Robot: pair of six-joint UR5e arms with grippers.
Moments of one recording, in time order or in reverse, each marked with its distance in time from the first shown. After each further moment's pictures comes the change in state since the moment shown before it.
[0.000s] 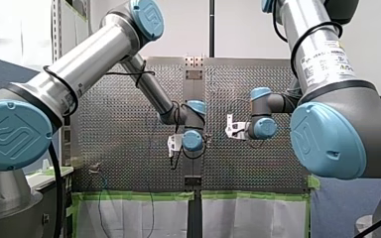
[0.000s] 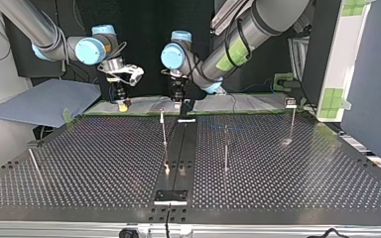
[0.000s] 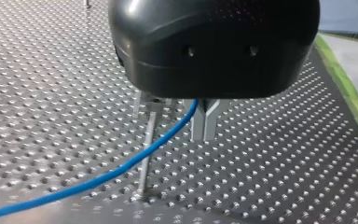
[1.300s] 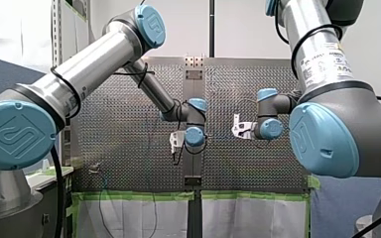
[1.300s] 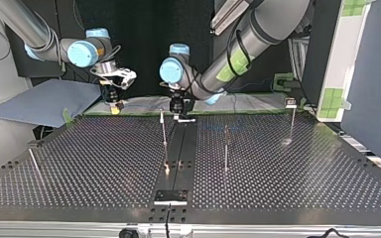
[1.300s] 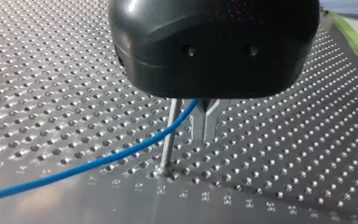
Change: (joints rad) left arm 0.038 -0.039 0.132 -0.074 0.020 -0.014; right arm -0.055 0.011 -0.009 -0.021 -0.026 0.020
